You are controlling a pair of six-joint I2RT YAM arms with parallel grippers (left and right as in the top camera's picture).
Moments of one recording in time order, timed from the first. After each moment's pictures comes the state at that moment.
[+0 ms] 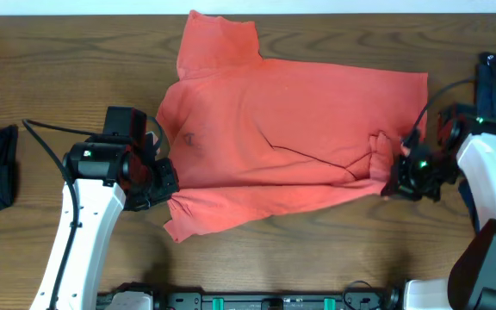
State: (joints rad) left arm -0.07 1.27 1.09 -1.26 0.19 -0.38; right arm -0.22 1.60 1.06 -1.24 -0.38 0.02
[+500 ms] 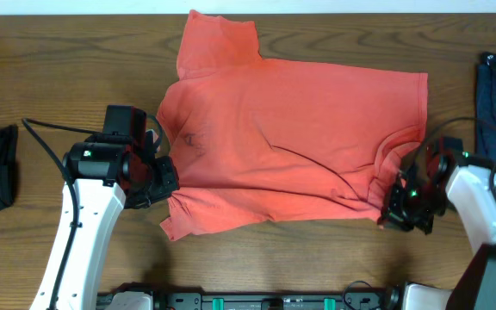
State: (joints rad) left arm -0.07 1.27 1.09 -1.23 0.19 -0.38; right arm -0.22 1.45 0.79 -1.13 -0.31 0.21
